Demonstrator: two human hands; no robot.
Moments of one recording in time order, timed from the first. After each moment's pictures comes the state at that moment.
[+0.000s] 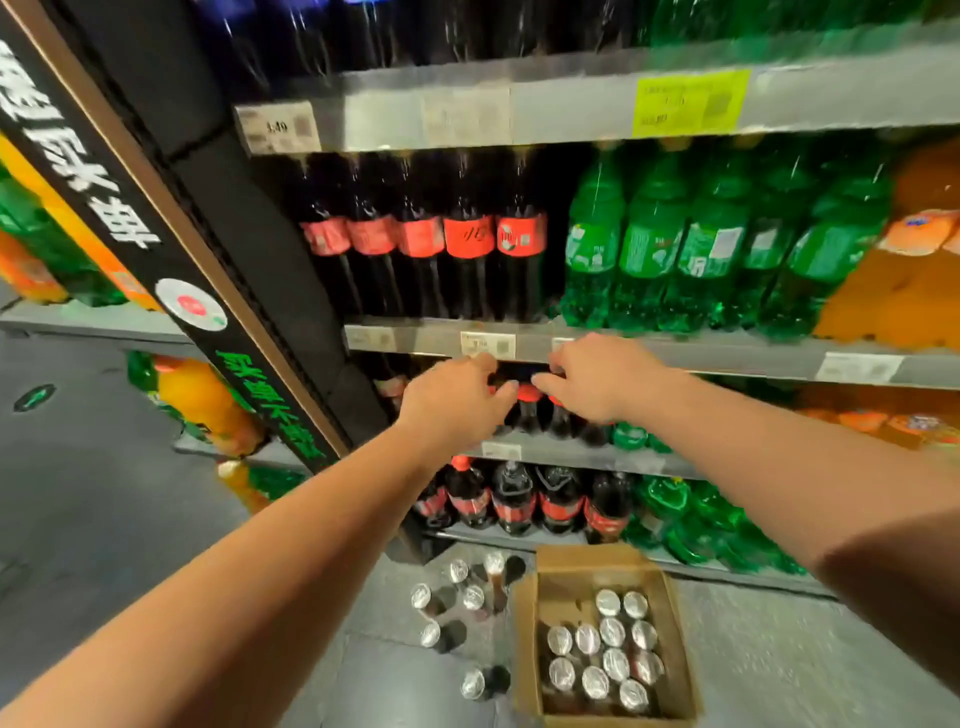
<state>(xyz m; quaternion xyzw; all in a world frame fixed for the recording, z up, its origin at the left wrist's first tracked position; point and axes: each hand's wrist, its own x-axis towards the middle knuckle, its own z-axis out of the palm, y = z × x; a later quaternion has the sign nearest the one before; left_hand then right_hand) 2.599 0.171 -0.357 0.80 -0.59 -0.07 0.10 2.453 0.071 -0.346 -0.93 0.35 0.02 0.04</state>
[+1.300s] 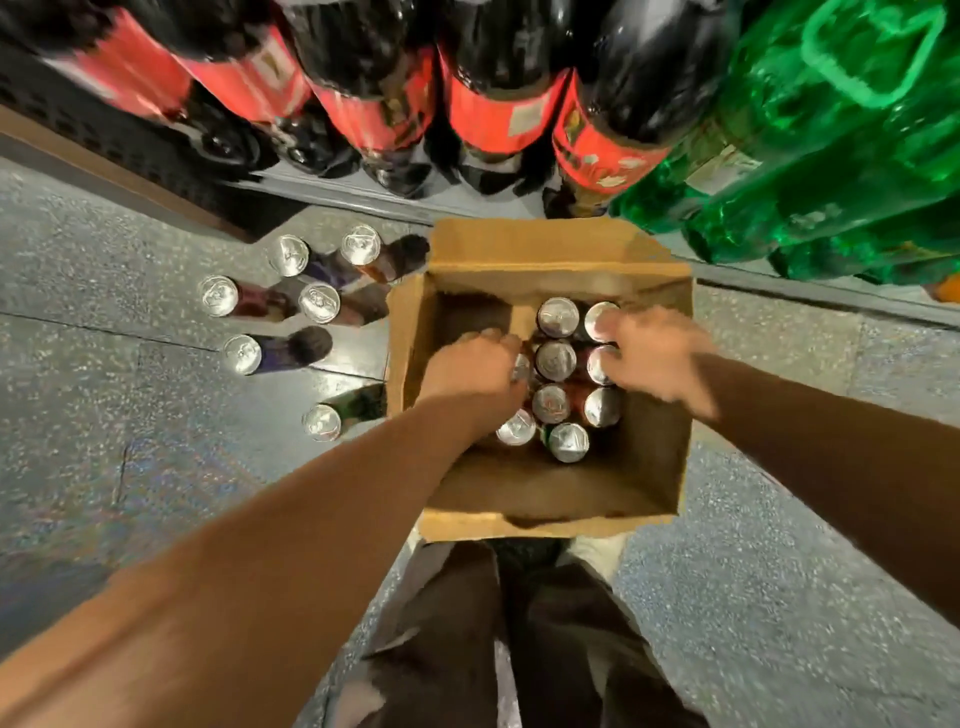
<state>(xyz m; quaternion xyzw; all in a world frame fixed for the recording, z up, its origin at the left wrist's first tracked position) 2.453 0.178 -0.939 0.74 -0.58 -0.34 -0.06 2.311 0.072 -0.924 -0.83 0.38 0.36 0.19</state>
